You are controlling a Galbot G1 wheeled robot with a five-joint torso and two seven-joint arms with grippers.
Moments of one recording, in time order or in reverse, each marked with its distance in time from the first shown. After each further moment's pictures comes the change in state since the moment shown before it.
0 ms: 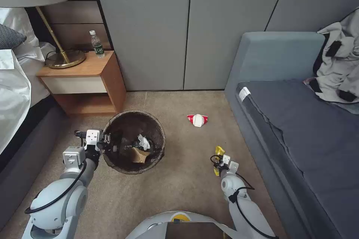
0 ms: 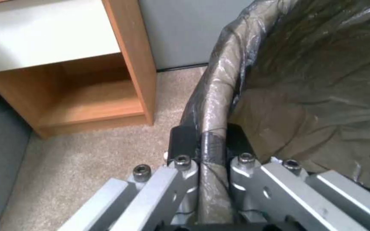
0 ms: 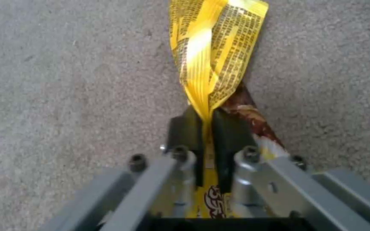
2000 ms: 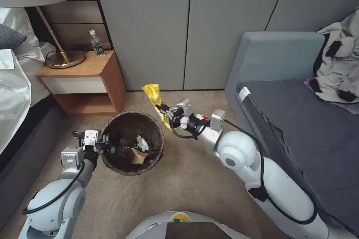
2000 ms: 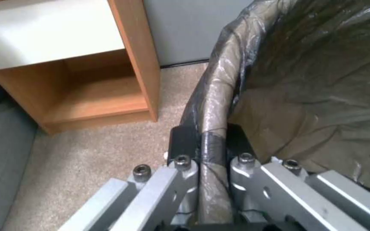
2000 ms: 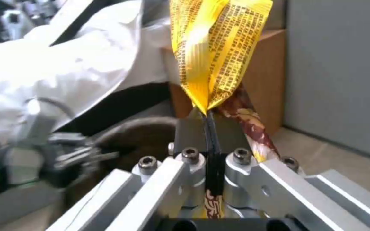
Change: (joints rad) left arm 0.014 0.031 -0.006 -0.013 -0.032 0.020 -0.036; right arm 0.357 -0.407 -0.568 0.958 0.318 -0.244 -0.182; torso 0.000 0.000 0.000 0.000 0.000
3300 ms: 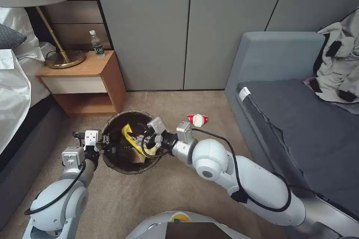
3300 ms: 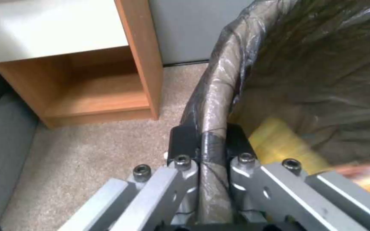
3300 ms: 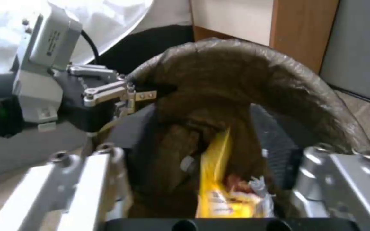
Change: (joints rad) left arm -0.010 -0.041 0.012 -0.003 0.013 0.007 -0.017; right arm 0.172 0.027 -0.323 -0.058 0.061 -0.063 0.204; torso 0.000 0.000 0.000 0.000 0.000
